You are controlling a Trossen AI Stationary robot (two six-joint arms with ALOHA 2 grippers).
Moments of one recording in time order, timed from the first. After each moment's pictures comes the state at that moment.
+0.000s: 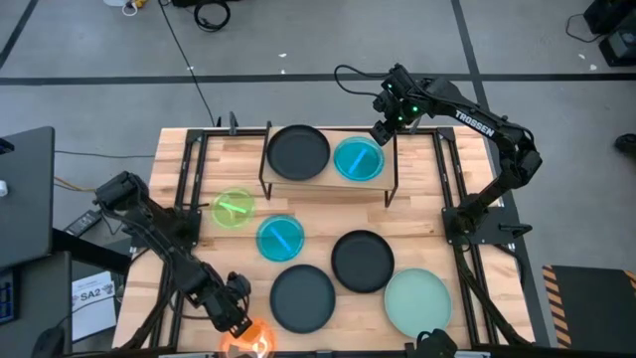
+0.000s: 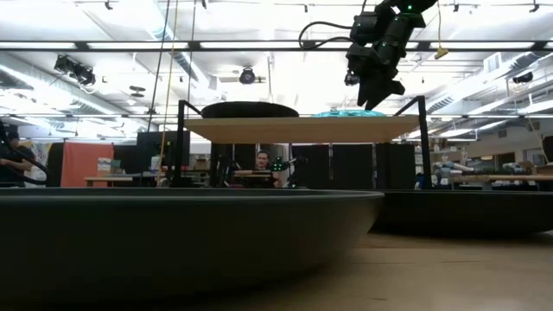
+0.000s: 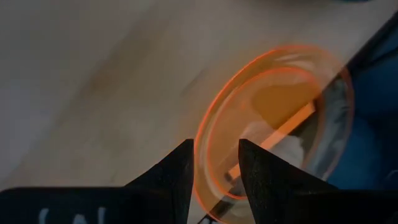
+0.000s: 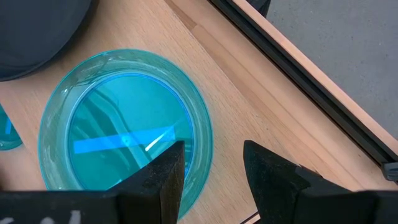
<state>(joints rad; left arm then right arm) -0.87 1.58 0.87 -0.40 0.05 -1.66 -0.76 1.54 1.51 -1.07 -0.20 0.05</state>
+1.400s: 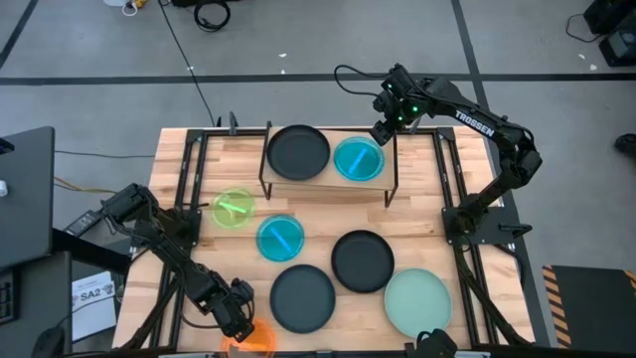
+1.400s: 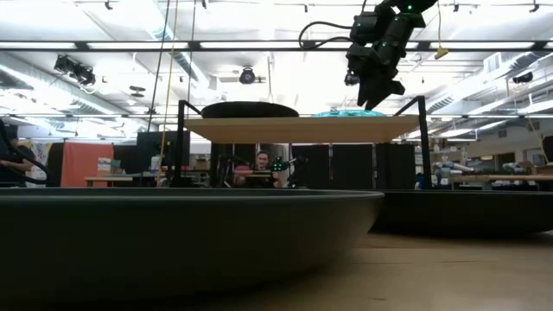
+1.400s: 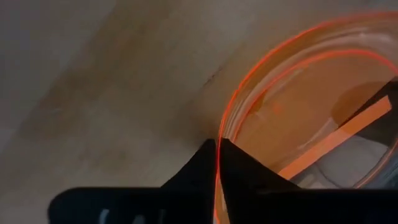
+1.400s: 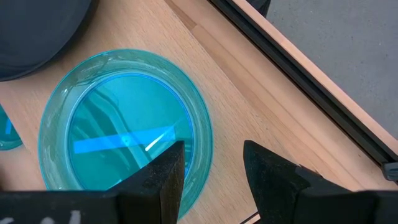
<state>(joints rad) -0.87 1.70 0.88 -0.33 0.11 -1.66 -0.76 1.54 1.51 -1.07 -0.20 0.05</state>
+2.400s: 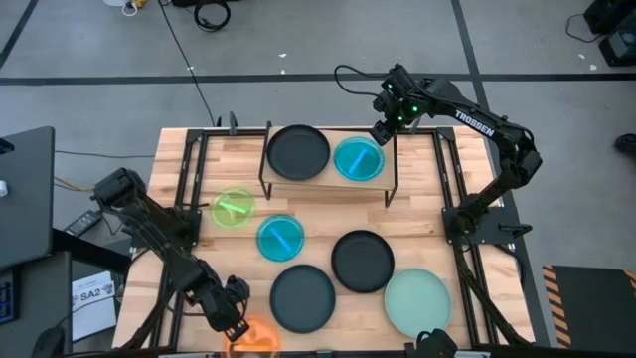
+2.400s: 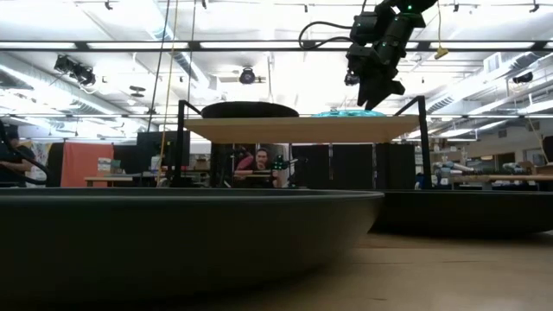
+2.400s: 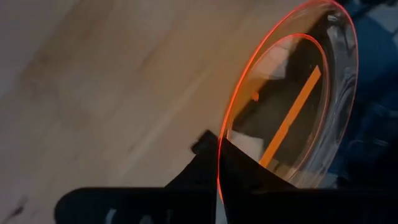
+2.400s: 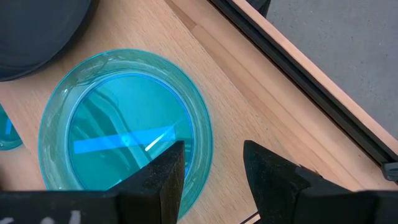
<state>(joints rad) -0.87 1.51 0.88 -0.35 0.10 -1.66 -0.76 1.54 1.51 -1.07 -0.20 0.05</state>
